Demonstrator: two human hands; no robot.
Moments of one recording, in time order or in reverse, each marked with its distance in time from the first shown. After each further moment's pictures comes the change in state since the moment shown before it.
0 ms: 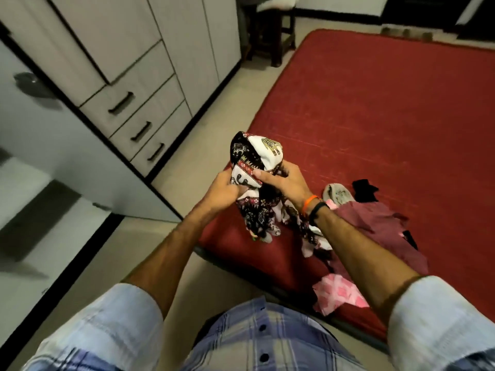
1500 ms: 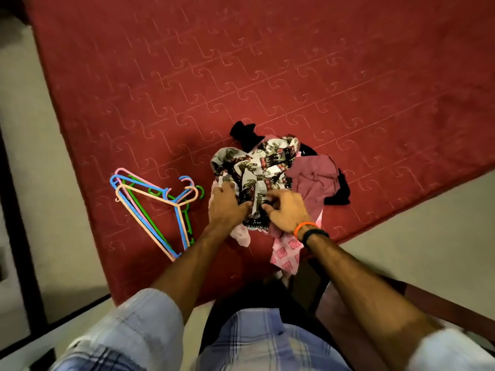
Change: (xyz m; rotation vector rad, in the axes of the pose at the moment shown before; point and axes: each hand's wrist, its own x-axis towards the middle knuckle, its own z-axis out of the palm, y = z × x) left_hand 0.151 -0.049 0.281 0.911 -0.554 0.103; right_hand -0.073 0.163 -0.176 -0.500 0.657 0.664
